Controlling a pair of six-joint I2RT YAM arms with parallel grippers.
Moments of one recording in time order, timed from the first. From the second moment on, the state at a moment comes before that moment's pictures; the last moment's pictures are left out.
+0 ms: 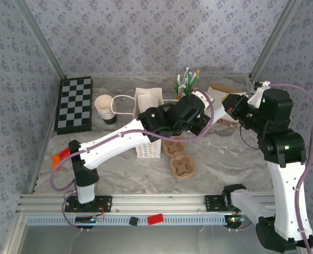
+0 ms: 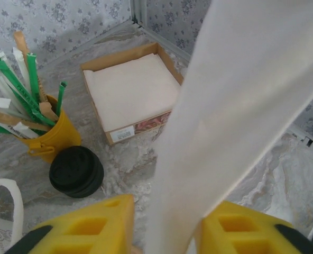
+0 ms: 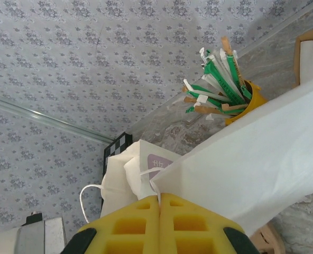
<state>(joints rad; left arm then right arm) -1.21 1.84 2.06 -0.79 -0.31 -0.28 0.15 0.92 1.50 -0.93 -0.26 0.80</state>
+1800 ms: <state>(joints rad) -1.13 1.62 2.43 -1.26 -0.12 0.08 0.61 0.98 1.34 -0.72 -0.56 -0.30</state>
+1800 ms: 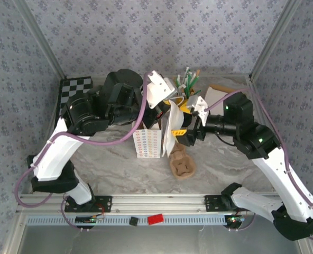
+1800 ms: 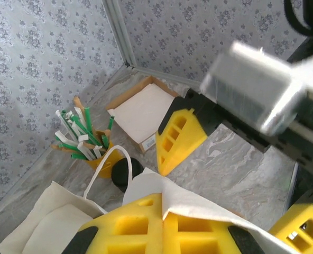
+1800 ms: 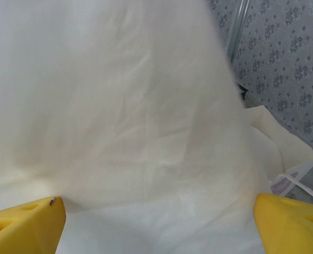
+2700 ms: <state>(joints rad) -1.13 1.70 2.63 -1.60 -0.28 -0.12 0.70 1.06 1.37 -0.66 -0.61 -0.44</state>
